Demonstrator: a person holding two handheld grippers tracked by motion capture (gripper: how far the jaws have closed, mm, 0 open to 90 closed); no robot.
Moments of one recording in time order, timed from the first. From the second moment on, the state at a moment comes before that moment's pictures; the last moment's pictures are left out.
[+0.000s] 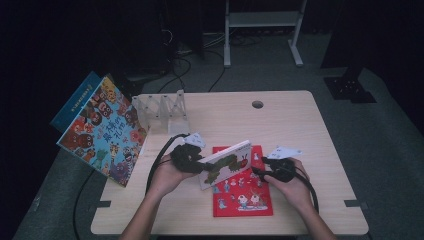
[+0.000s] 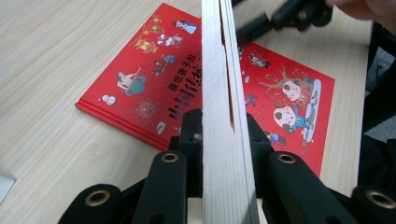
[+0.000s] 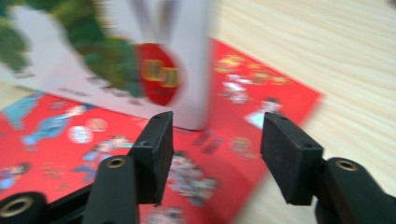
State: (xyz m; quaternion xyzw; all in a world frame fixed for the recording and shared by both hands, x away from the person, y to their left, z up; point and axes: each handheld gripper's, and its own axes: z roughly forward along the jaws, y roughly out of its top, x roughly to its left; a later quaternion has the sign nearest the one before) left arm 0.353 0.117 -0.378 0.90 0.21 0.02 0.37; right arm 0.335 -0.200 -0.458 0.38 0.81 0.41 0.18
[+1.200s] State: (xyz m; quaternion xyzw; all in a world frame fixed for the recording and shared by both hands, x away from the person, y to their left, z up) left arm 0.351 0.185 -0.352 0.87 0.27 0.03 0.41; right arm 0.371 -0.266 -0.485 0.49 0.77 0.35 0.21
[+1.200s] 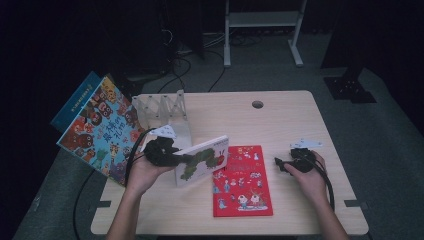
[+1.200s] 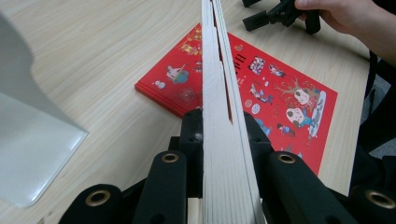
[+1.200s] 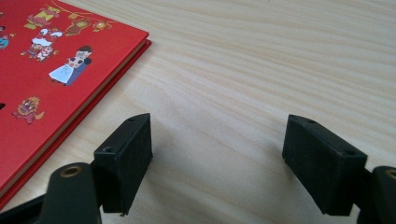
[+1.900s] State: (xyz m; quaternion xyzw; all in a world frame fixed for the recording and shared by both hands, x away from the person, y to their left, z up) left arm 0.342 0.252 -0.339 0.84 0.33 0.06 0.43; right arm 0.372 -0.267 -0.485 0.49 0.77 0.35 0.21
